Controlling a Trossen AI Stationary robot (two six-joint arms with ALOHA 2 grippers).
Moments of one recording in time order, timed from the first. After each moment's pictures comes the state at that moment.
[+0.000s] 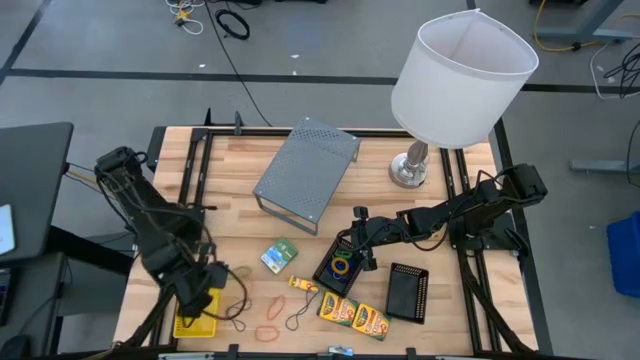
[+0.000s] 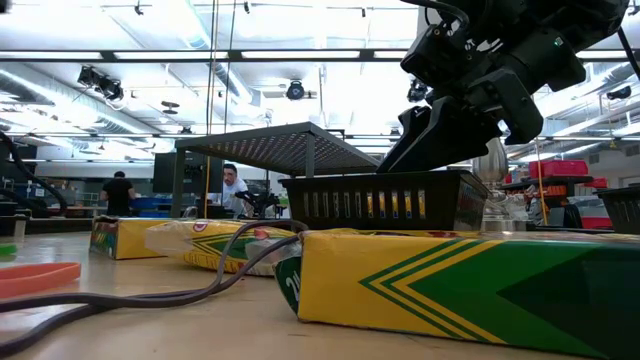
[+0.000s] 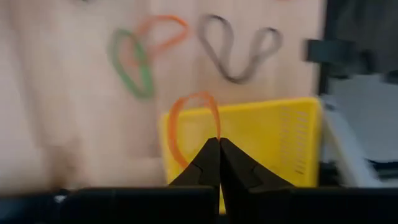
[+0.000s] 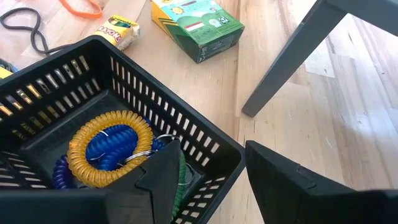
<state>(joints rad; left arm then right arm) -0.96 1.35 1.10 -1.12 -0.04 -0.93 0.22 1.58 0.68 0.23 0.13 -0.09</state>
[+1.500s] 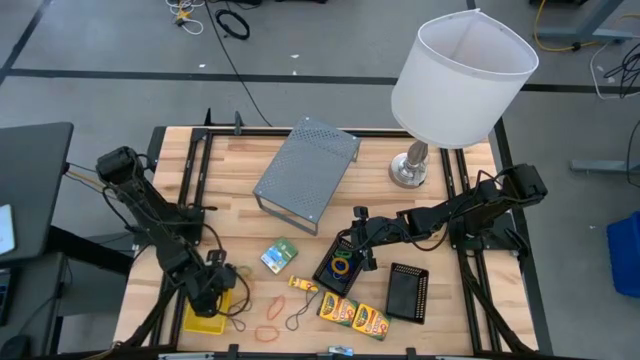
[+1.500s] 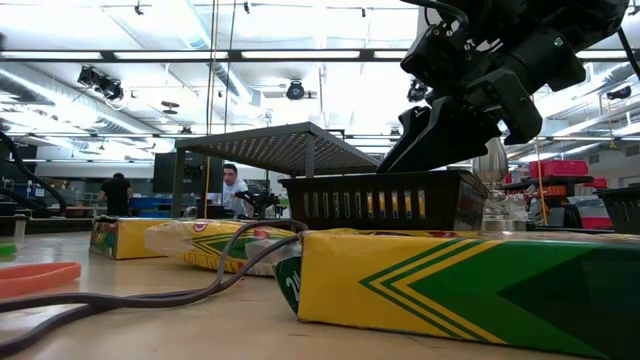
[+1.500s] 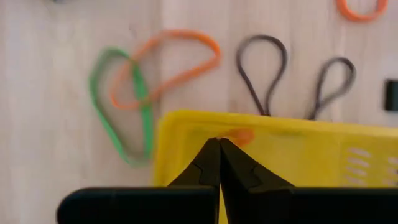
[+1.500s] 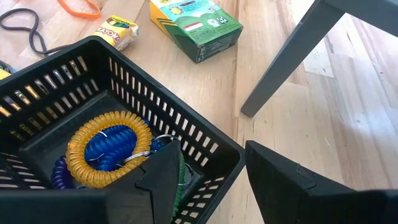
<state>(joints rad) -0.95 1.35 0.65 -0.54 -0.19 -0.94 0.22 1.58 0.68 0.24 0.14 -0.09</state>
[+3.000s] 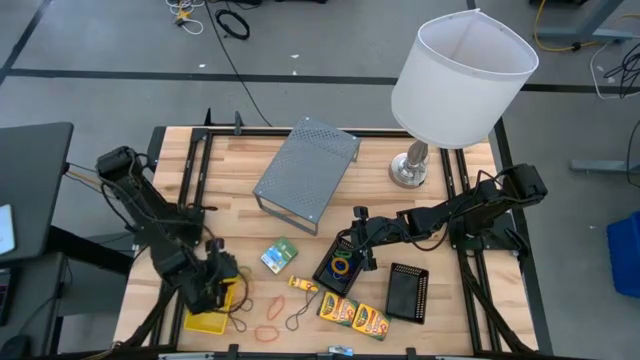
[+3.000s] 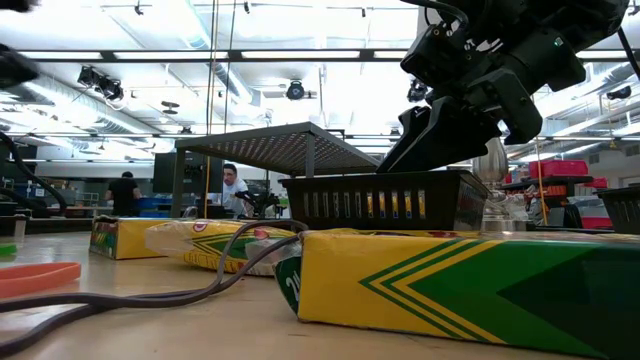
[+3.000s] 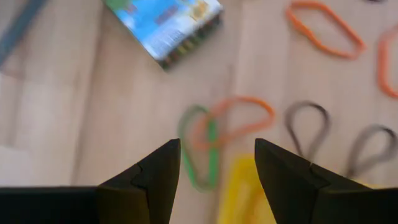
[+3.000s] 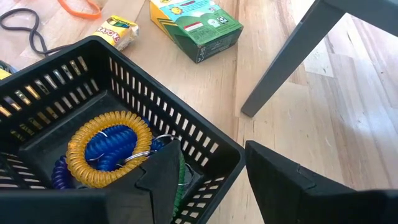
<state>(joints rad) -0.94 1.35 0.80 -0.81 -0.45 -1.02 0.22 1.58 0.68 0.24 0.14 -0.09</state>
